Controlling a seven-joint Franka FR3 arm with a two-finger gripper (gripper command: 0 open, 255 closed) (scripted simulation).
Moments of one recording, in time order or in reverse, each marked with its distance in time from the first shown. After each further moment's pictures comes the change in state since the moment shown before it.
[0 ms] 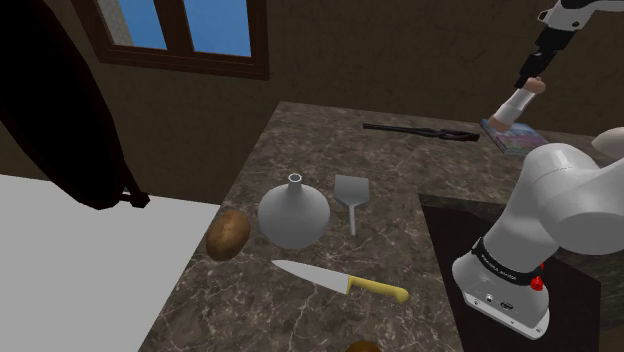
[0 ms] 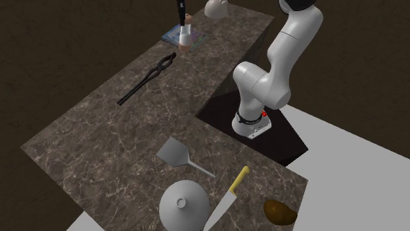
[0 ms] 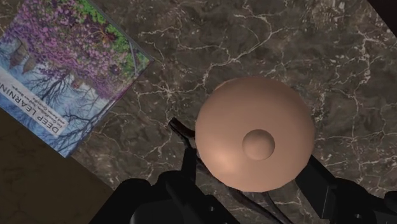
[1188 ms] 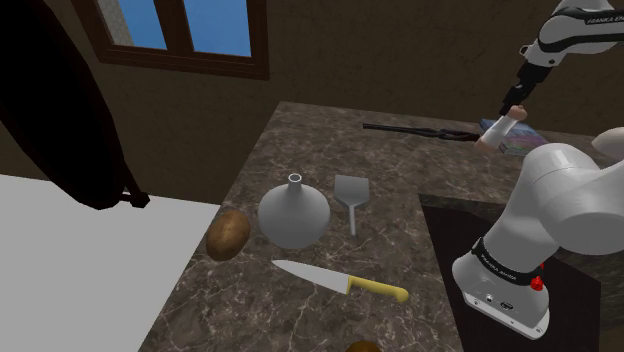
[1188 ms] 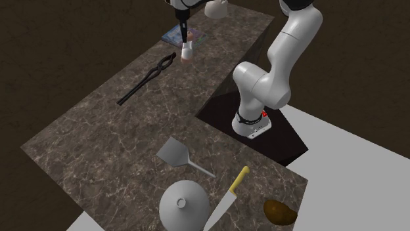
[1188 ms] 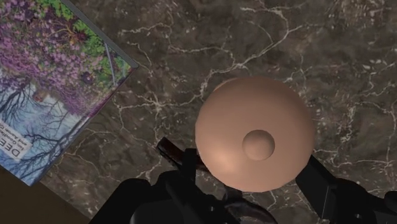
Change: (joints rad) arm 0.009 -0.036 -0.123 -0.186 -0.090 0.199 0.044
